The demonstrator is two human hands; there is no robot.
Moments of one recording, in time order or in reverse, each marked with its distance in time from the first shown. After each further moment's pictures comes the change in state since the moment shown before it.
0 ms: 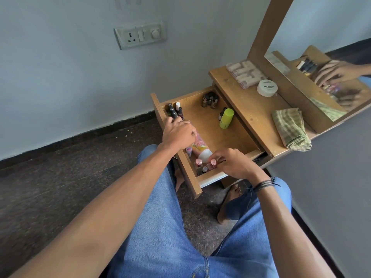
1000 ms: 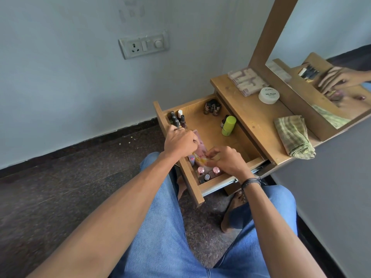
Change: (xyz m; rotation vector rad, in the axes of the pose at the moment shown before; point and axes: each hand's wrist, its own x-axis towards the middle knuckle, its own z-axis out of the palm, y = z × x) left_hand 0.003 -0.004 0.007 -0.043 0.048 0.019; right_hand 0.048 0.009 0.014 0.067 0.193 0.079
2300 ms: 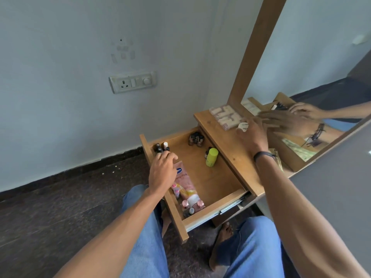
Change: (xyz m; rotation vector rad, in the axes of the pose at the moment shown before) left_hand -0.002 -0.002 0.002 -0.235 0.328 -0.081; right_hand 0.072 0.018 -0.177 -0.136 0.575 0.190
